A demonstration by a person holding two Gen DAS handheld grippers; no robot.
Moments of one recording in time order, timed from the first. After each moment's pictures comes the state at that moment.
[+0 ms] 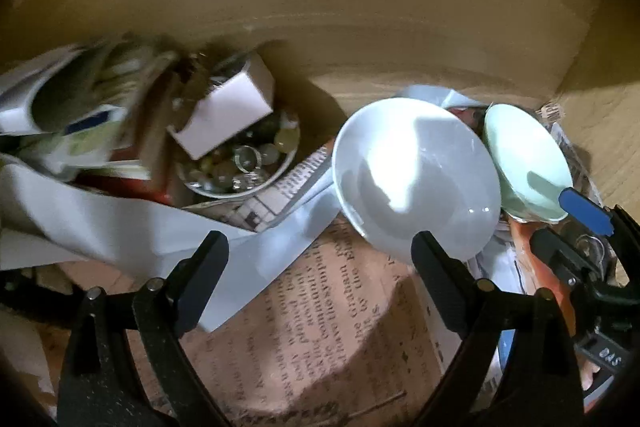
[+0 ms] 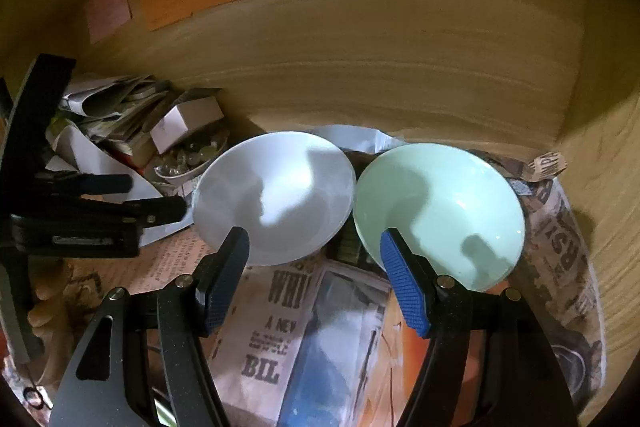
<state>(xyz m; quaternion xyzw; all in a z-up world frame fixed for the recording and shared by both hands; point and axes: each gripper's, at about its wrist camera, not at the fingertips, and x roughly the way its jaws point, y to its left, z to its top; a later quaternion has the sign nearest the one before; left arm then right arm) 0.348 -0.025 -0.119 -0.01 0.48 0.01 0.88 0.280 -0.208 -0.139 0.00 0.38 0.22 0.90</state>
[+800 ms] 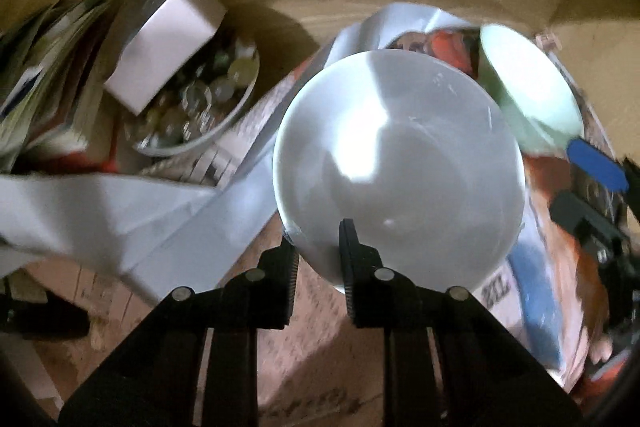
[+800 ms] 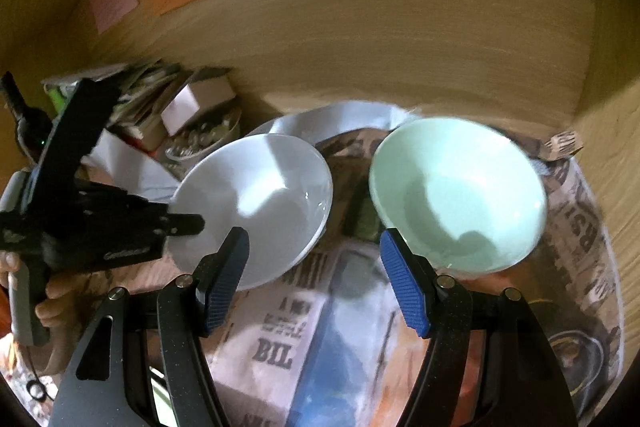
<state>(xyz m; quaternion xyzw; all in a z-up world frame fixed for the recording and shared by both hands) 0.343 -0.036 -0.162 0.03 0.55 -0.04 0.83 0.272 -0.207 -0.147 0.01 0.41 0.24 0.88</state>
